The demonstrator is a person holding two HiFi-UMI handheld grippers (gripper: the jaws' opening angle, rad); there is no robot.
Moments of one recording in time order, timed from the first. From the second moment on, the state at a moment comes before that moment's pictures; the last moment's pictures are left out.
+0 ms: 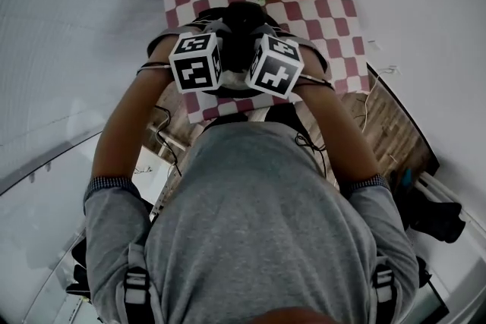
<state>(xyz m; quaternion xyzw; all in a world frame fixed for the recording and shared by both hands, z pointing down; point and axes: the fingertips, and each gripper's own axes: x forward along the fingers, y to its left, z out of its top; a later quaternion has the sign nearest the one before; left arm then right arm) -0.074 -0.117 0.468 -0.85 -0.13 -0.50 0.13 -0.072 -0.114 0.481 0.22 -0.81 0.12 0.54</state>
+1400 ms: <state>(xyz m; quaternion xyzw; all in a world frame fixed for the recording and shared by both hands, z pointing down) -0.126 -0.139 0.506 -0.84 -0.23 -0.48 0.13 -0.128 -0.133 0.516 0.27 -0.80 0.19 0.51</state>
